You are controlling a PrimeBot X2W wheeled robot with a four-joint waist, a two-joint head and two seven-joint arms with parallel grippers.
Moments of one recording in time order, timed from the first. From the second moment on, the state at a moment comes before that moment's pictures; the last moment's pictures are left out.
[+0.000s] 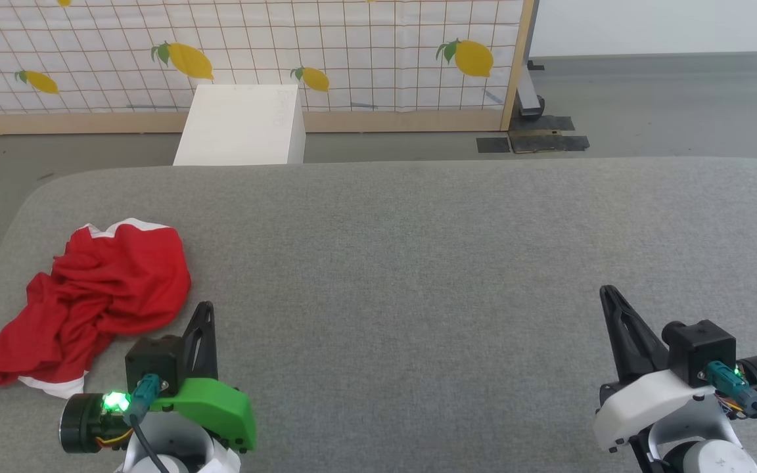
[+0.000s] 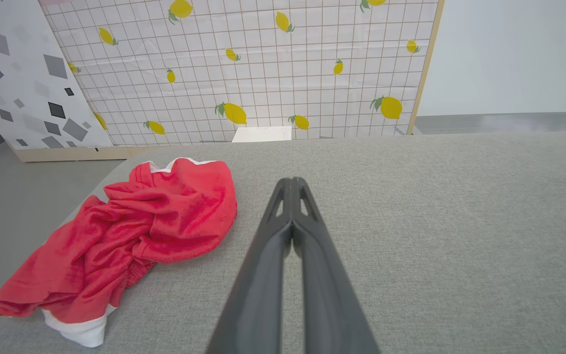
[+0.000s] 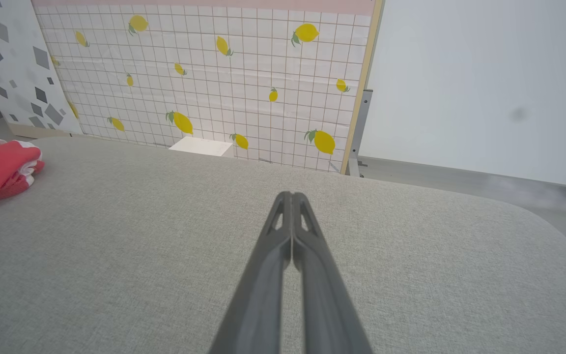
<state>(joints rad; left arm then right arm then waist) 0.00 0.05 0.00 0.00 -0.01 -0.01 0.00 0.00 -0.05 0.00 0.00 0.00 0.13 0.00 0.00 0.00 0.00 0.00</state>
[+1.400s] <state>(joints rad) 0.00 0.04 -0.03 0.02 -0.04 0.01 -0.06 0.02 -0.05 0.00 0.03 0.06 0.13 -0.05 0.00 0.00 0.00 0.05</state>
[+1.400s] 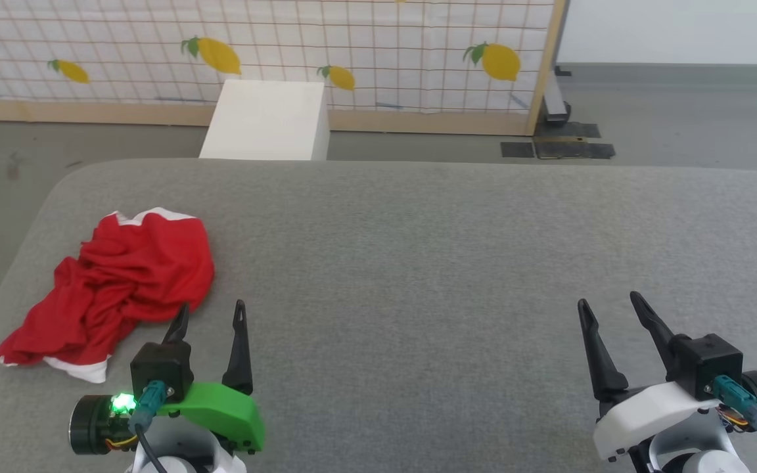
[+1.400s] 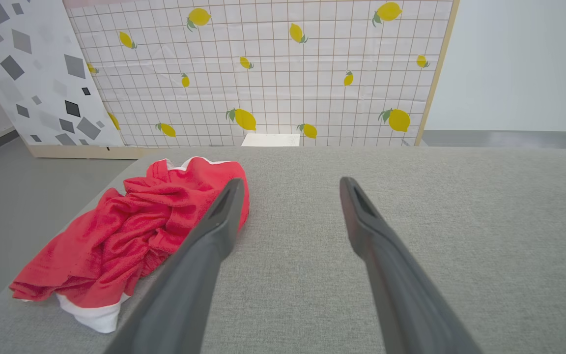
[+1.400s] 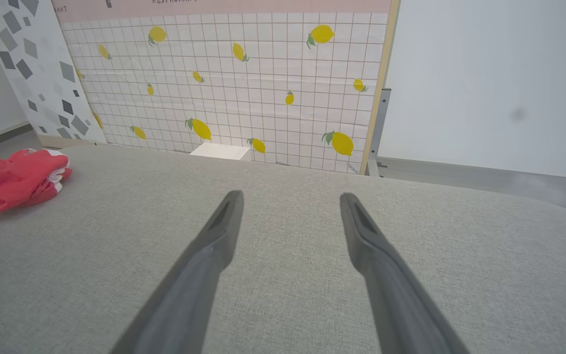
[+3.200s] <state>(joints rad) 0.06 0.05 -0.03 0.01 -0.09 0.05 -0.16 0.05 -0.05 0.03 0.10 0.14 0.13 -0.16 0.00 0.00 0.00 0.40</state>
